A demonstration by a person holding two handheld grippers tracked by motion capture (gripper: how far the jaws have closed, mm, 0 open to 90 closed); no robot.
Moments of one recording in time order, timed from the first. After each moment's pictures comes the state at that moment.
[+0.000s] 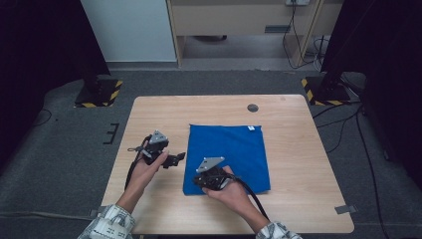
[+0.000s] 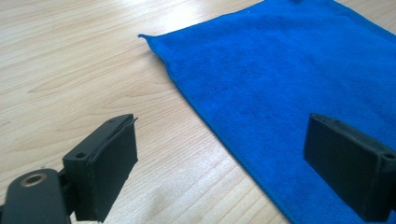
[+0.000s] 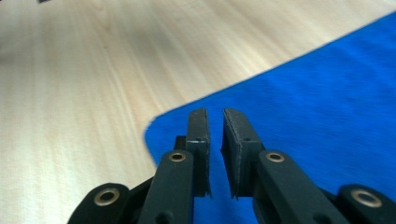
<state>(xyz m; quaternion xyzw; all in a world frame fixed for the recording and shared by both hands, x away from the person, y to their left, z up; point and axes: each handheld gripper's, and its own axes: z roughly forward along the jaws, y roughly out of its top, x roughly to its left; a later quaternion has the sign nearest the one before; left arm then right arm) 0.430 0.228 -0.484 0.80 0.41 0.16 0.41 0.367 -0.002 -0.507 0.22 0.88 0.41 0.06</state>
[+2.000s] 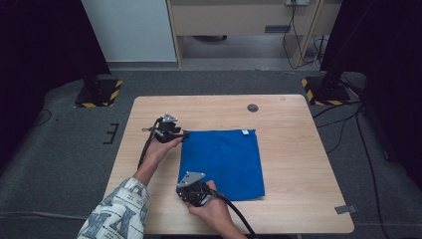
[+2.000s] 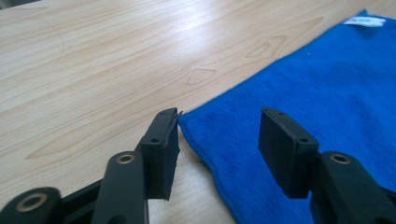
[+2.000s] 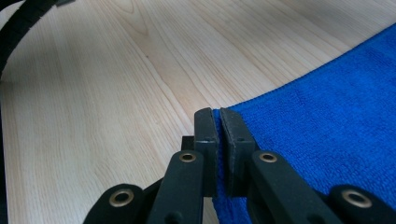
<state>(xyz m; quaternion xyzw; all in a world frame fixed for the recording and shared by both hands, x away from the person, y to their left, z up) 0.522 0.211 -0.504 0.80 0.44 0.16 0.38 0.326 0.048 -0.519 0.25 0.88 0.41 0.07</state>
